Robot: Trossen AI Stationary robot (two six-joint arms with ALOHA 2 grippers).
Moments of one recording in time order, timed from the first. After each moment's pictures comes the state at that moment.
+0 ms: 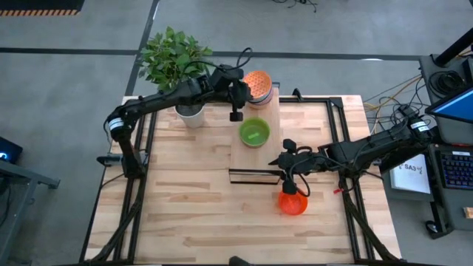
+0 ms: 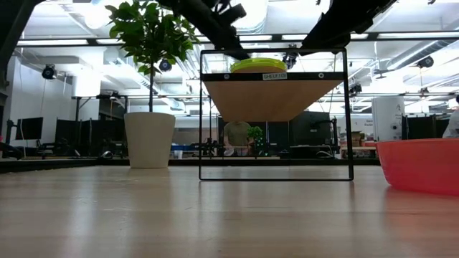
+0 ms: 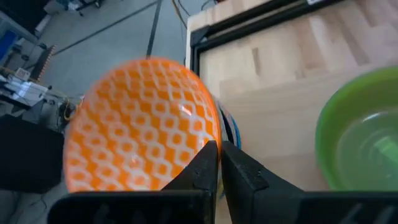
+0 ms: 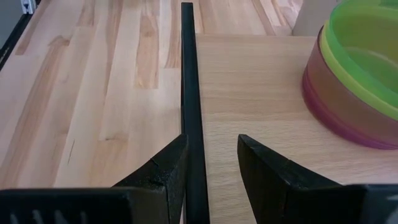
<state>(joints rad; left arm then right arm) 0.42 1.80 1.74 -0.50 0.02 0.61 0.25 1.19 0.85 -0.29 0.26 0.15</state>
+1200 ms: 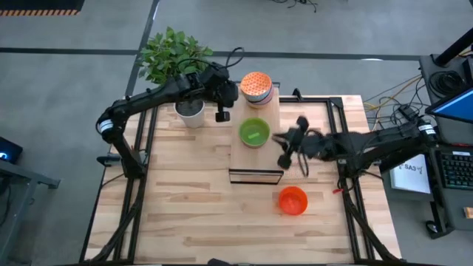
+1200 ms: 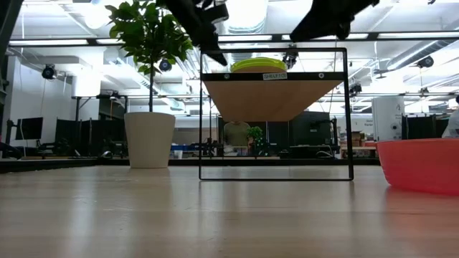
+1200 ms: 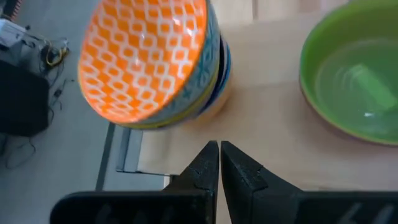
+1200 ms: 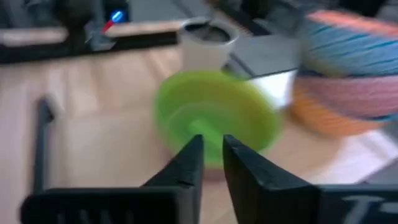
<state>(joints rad) 0.44 1.71 1.73 -0.77 -0.04 0.54 0.14 1.11 0.87 -0.25 0.58 0.16</state>
